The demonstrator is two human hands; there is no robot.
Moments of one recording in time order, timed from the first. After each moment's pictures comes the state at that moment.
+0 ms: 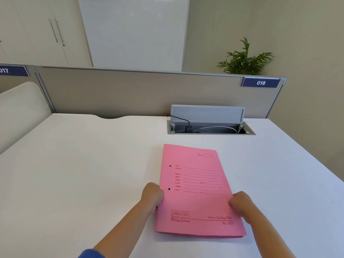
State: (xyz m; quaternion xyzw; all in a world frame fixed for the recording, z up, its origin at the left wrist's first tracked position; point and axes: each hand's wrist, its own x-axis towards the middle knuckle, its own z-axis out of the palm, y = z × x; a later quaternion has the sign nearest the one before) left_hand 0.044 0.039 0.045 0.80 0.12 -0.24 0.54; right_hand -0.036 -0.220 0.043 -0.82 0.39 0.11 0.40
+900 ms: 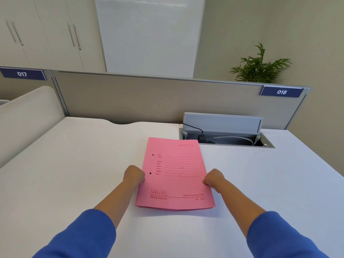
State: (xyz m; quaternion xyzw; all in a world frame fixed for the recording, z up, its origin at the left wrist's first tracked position) left_hand 0.175 0.114 0.051 0.89 0.18 -0.13 0.41; right_hand 0.118 -0.149 0.067 -0.87 0.32 0.11 0.36
